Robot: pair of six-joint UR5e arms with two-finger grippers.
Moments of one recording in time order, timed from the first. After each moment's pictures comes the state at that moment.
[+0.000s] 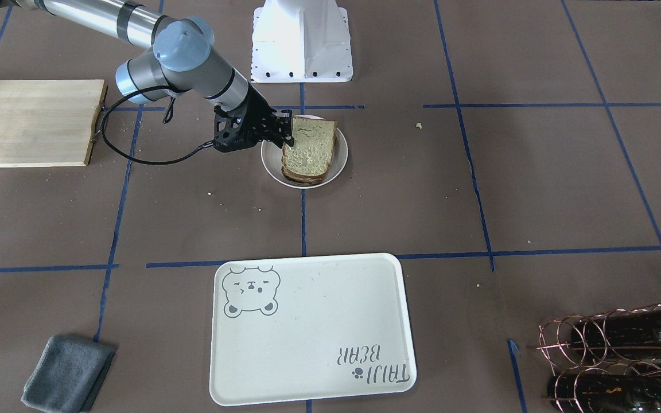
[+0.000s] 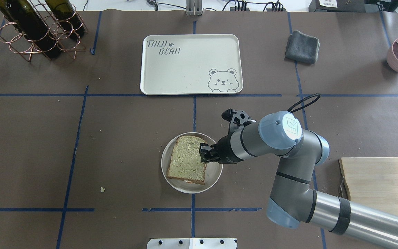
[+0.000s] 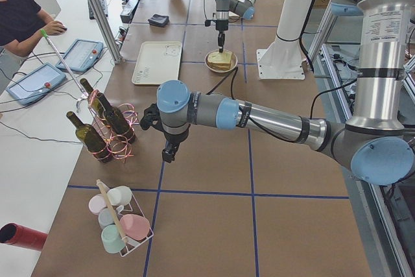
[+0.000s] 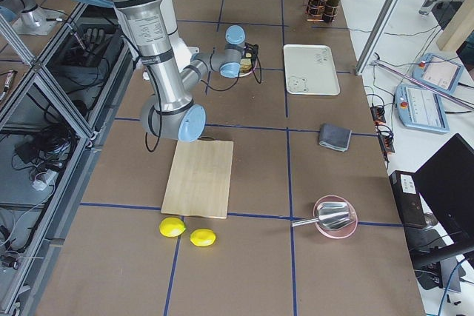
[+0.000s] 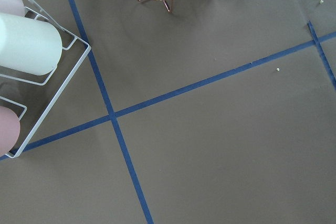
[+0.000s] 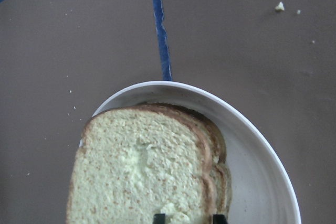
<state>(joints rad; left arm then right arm) -1.57 -1.56 -1.82 -1.48 -2.46 0.24 0.44 -1.10 1.66 -0.87 1.97 1.59</state>
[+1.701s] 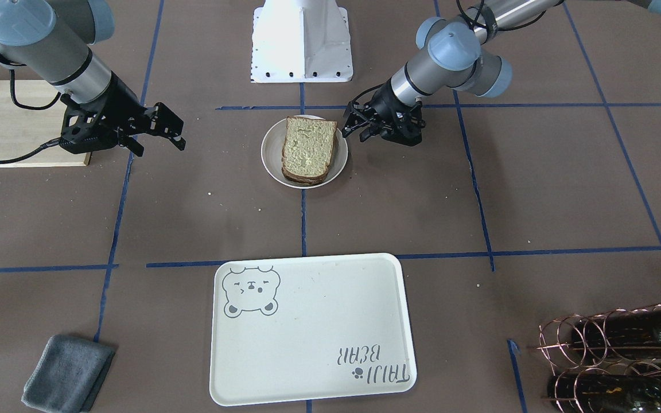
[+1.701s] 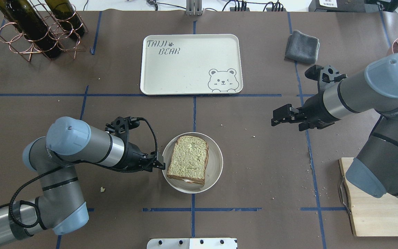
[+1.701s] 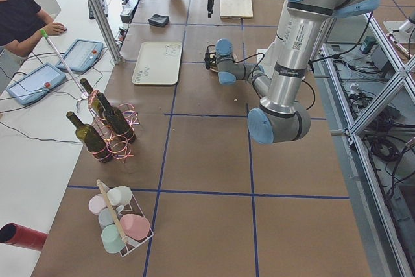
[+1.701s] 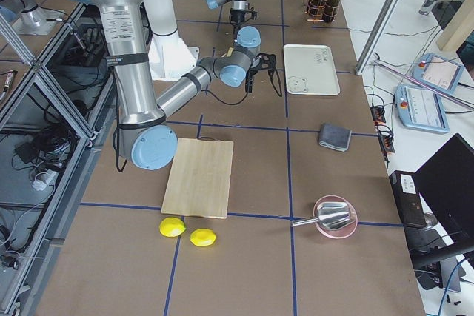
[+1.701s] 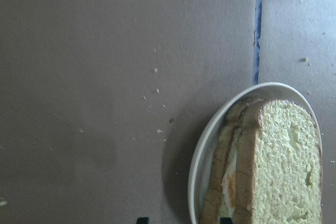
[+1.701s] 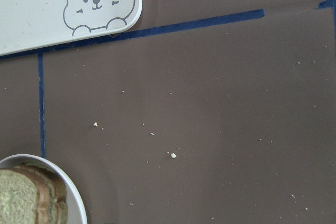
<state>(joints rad) -0.44 -1.94 -1.69 -2.33 -2.02 -1.50 0.75 -1.39 1.97 -1.19 2.15 1.24</state>
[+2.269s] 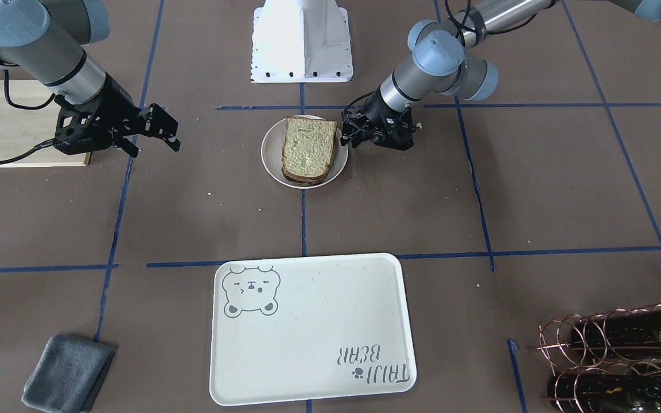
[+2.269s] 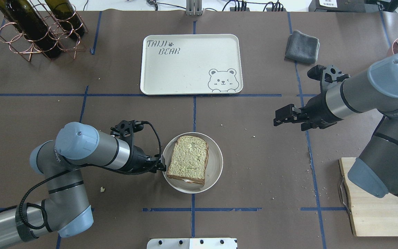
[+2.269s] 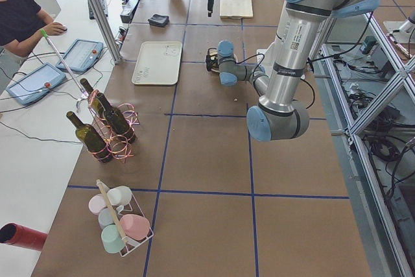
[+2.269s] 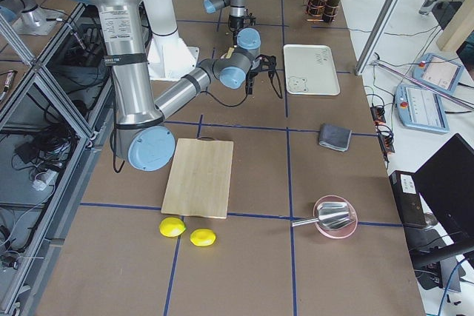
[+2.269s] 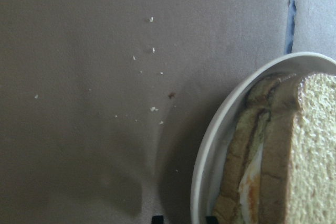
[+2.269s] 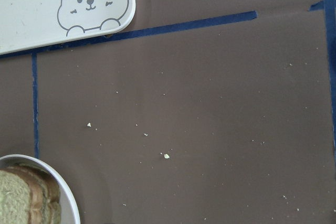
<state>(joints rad) -0.42 -1.97 -1.65 -2.33 -1.96 -1.50 0.75 -1.40 1.97 -1.18 2.15 1.23</state>
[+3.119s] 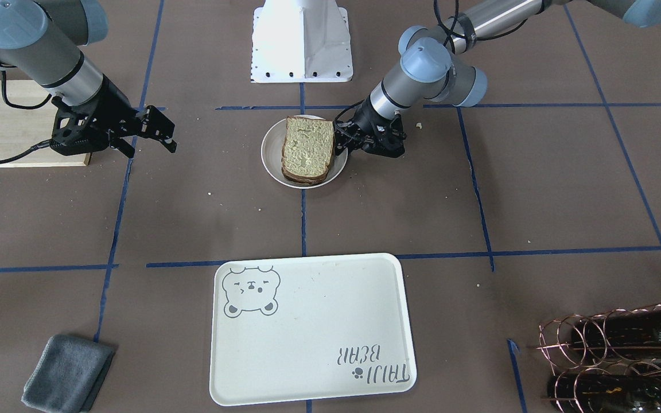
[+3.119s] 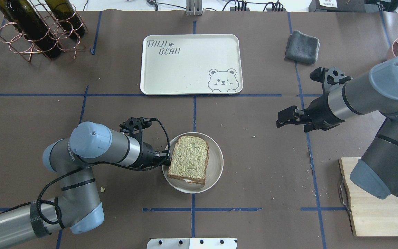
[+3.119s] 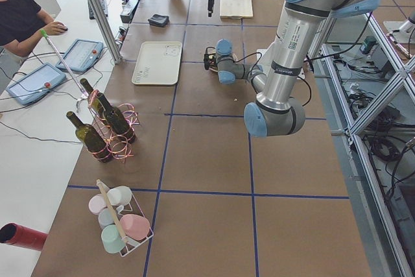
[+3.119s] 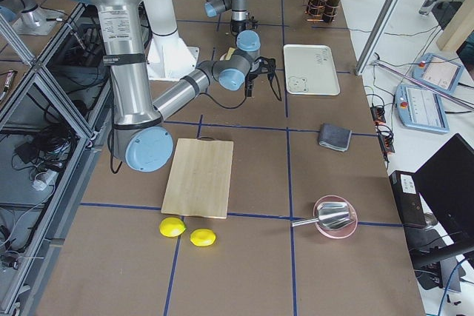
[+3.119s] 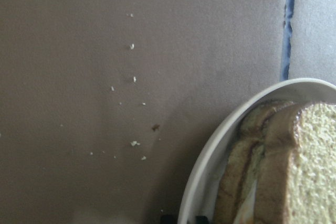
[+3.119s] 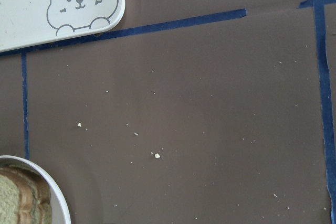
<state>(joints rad) -0.42 -2.02 -1.59 -2.33 -1.93 -1.49 0.75 -1.42 1.97 -1.18 2.15 1.23</state>
